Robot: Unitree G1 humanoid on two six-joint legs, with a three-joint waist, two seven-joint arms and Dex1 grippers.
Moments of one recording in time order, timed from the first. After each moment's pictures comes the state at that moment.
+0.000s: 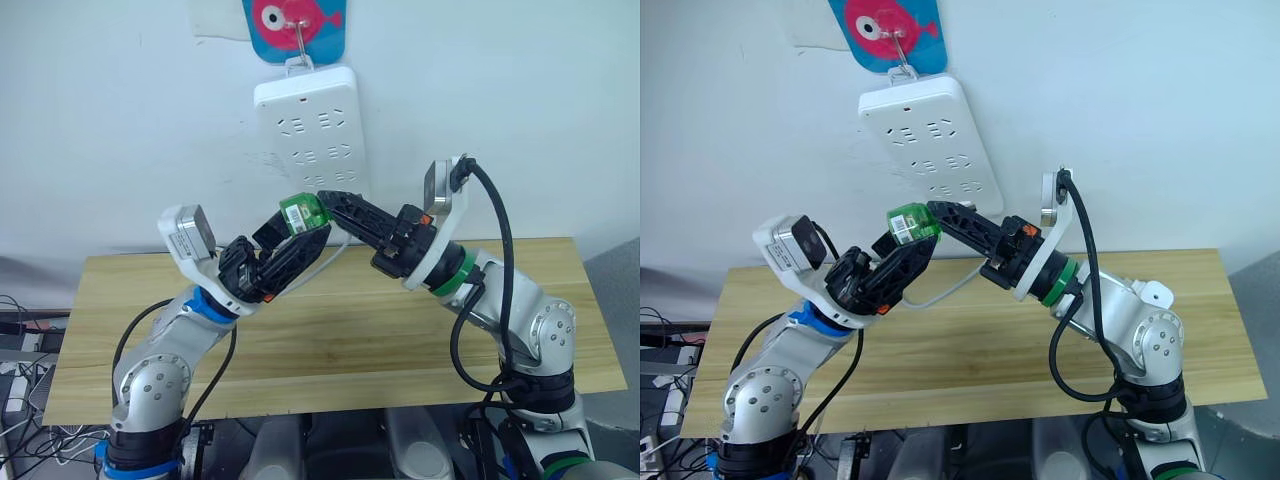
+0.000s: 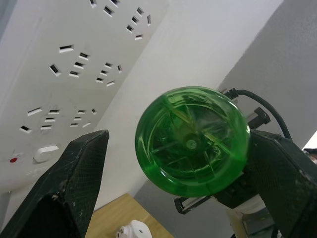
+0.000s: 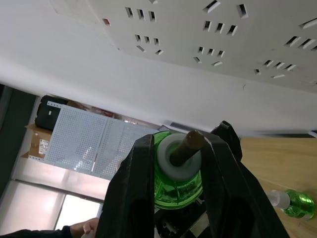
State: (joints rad) left arm -0.18 0.36 0.16 -0.50 -1.18 0.52 -0.65; right arm -0.51 -0.25 0.06 -0.51 1.95 0.71 -0.42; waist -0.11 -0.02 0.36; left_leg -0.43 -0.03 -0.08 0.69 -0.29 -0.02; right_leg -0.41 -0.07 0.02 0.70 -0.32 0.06
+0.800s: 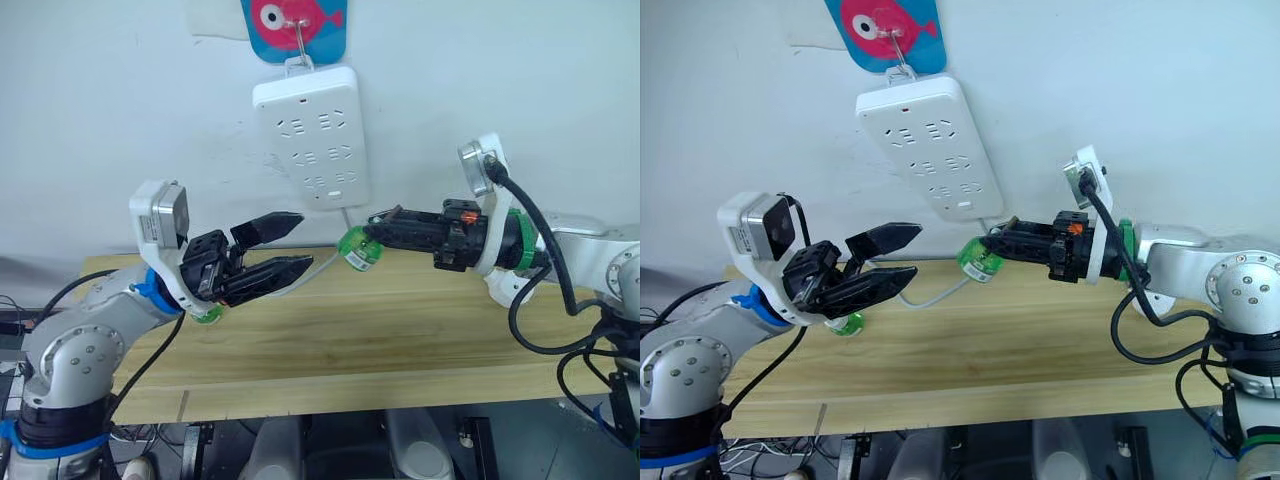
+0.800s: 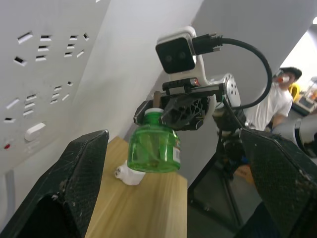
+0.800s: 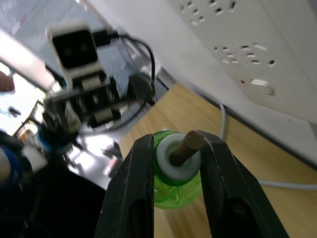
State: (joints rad) left arm -0.29 0.73 0.24 -0.44 -1.23 0.69 -0.87; right arm -0.73 -0.83 0.04 -0.37 1.46 1.04 0.38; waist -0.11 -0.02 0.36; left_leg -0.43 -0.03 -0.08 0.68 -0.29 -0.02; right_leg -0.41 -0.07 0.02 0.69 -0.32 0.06
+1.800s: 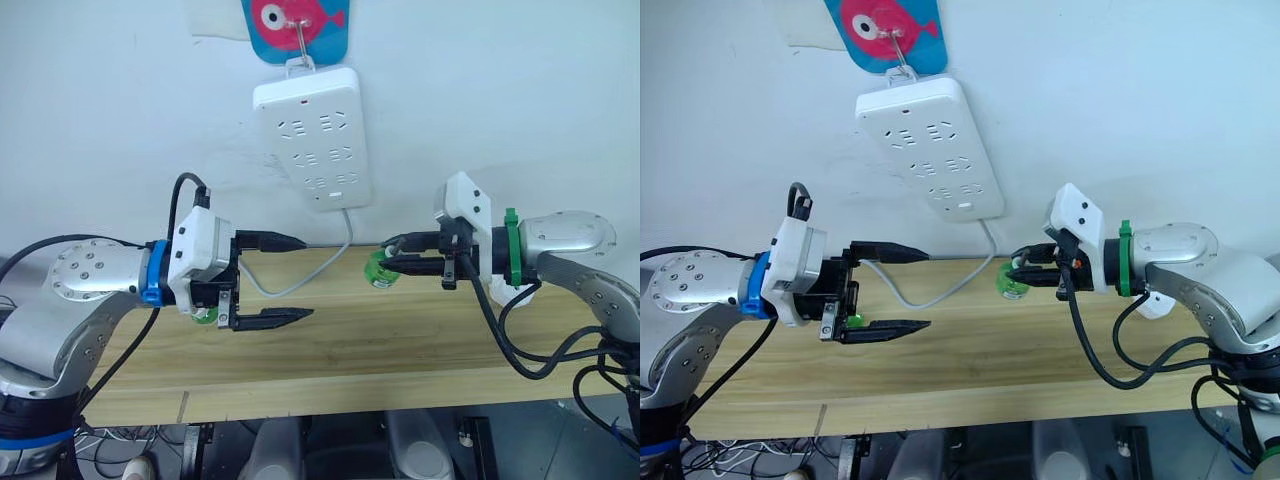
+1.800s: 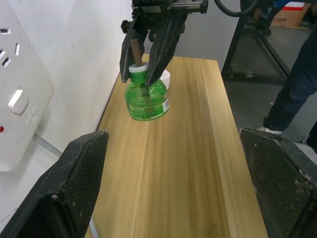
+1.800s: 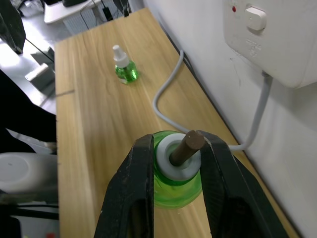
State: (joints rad) left arm -0.33 0.93 0.12 -0.50 -0.72 0.48 -1.13; right arm -0.67 -0.88 0.16 -0.49 0.72 0.86 0.83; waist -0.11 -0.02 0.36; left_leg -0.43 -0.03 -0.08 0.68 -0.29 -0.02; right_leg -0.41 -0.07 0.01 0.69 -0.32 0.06
